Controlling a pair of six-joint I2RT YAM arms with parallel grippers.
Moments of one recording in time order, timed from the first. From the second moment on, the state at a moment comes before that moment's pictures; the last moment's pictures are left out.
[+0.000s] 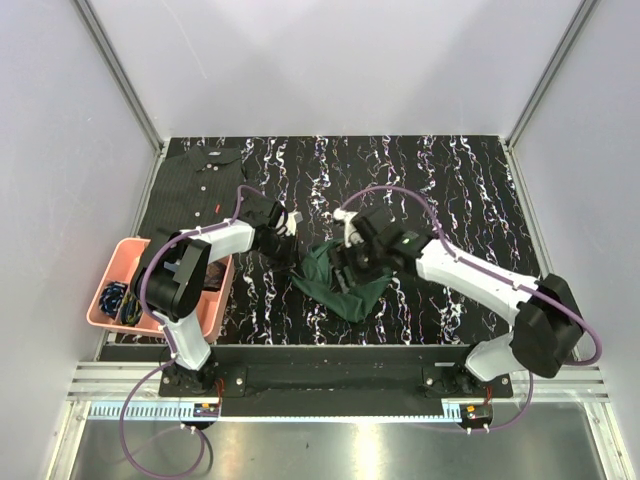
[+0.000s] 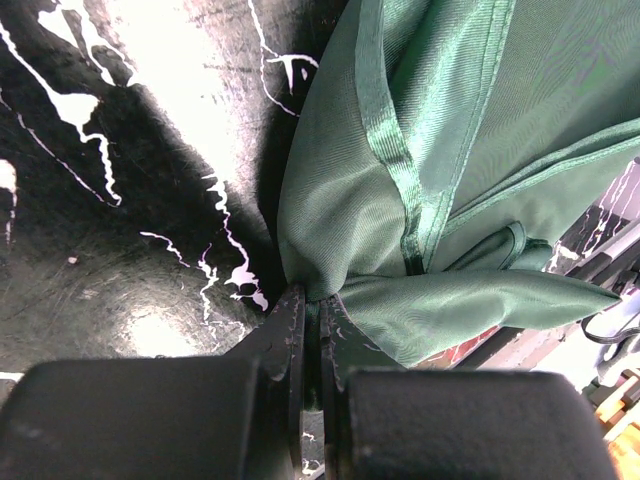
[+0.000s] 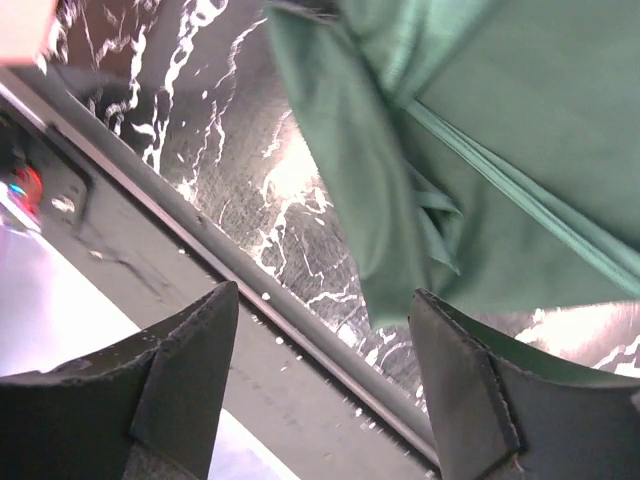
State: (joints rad) left arm -0.42 1.79 1.01 -0.42 0.51 -0.36; right arm 0.76 1.44 1.07 -0.60 -0.28 0.39
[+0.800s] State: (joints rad) left arm -0.41 1.79 1.02 -0.44 0.51 -0.35; right arm 1.01 1.73 1.06 -0.38 -0.01 0.17
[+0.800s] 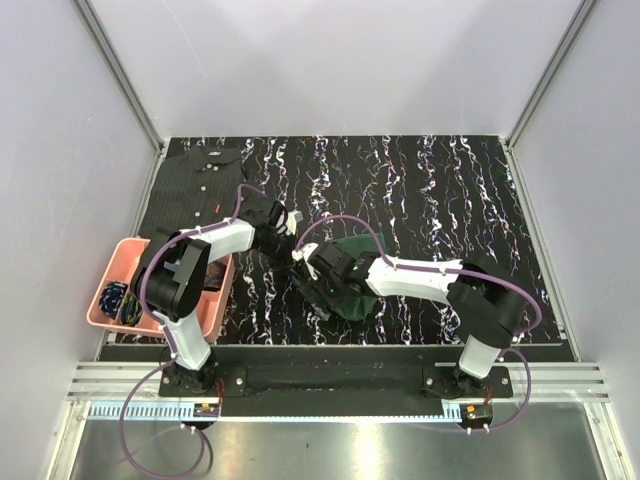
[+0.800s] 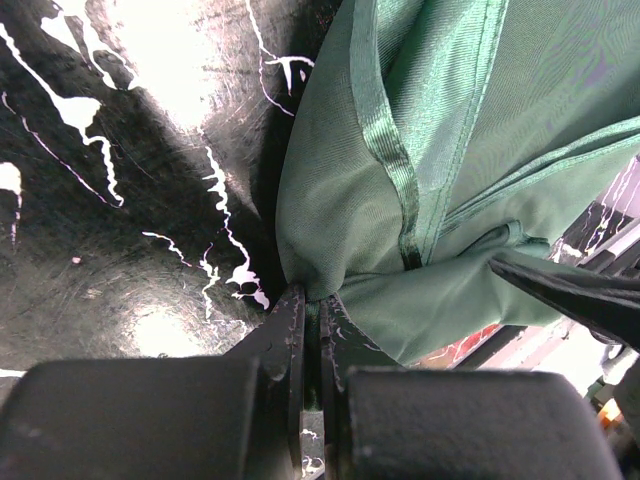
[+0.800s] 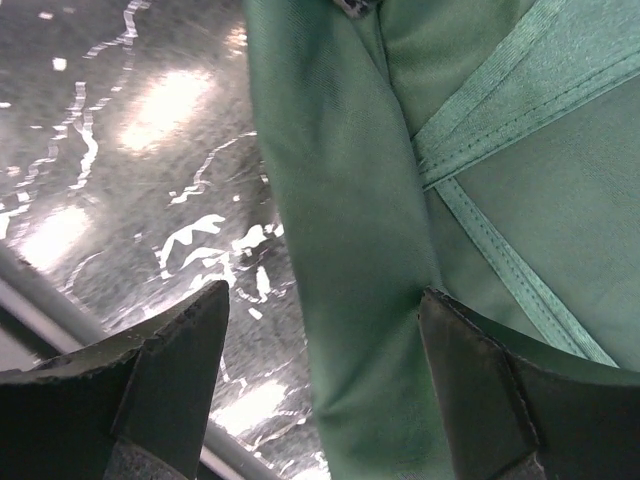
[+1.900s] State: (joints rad) left arm -0.30 1.71 1.06 -0.42 0.50 -0.42; right arm 0.93 1.77 1.00 -0.22 -0.22 0.28
